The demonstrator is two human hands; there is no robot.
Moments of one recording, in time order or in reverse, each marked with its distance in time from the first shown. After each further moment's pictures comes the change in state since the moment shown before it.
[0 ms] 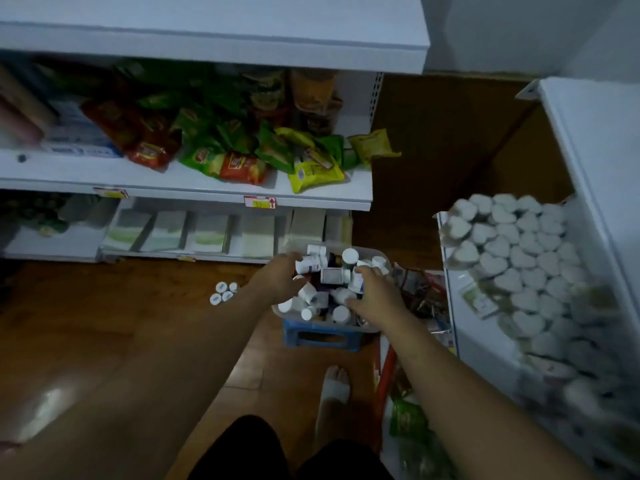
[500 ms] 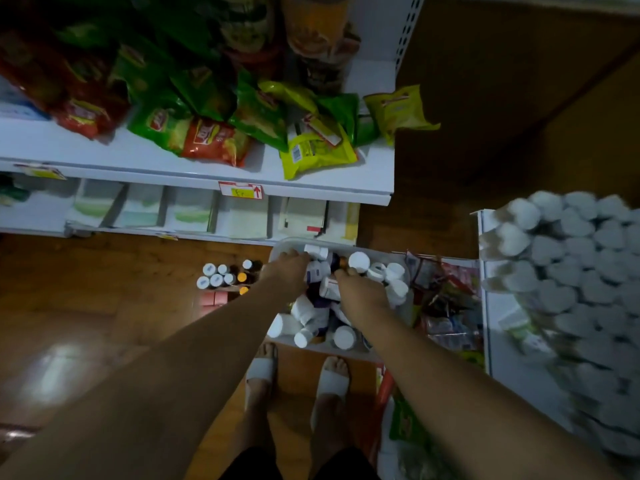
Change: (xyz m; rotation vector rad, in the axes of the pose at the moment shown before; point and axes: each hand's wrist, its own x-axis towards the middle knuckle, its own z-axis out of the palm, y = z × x) left_hand 0.159 -0.048 0.074 0.270 -0.222 -0.078; right_hand 0.152 0.012 0.075 -0.464 -0.202 -0.123
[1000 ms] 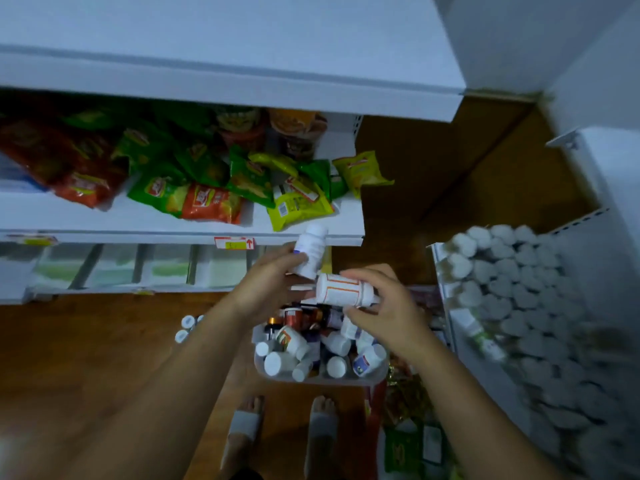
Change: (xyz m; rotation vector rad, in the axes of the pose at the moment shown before) left_hand -0.141 0.037 -0.159 -1.579 -0.120 0.203; right_hand -0.135 0.002 -0.140 1.126 0.426 -0.179
